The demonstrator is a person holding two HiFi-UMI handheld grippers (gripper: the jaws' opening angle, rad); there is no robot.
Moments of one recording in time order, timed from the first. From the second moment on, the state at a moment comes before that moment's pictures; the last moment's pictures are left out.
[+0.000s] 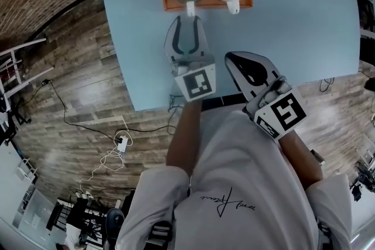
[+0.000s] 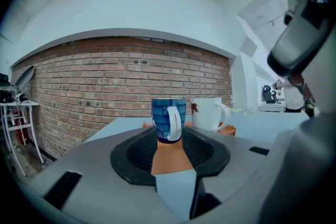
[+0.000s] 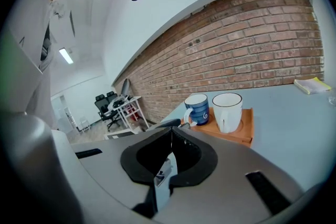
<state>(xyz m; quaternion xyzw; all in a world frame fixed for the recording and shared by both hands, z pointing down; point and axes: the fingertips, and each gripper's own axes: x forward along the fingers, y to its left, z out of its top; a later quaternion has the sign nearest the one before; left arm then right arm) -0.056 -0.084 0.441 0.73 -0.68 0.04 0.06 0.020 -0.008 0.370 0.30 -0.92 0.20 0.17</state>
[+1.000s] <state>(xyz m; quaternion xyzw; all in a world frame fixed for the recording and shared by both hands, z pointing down) -0.061 -0.041 0.384 0.79 -0.60 0.02 0.10 0.021 -0.003 0.314 0.38 -0.90 0.18 0.12</state>
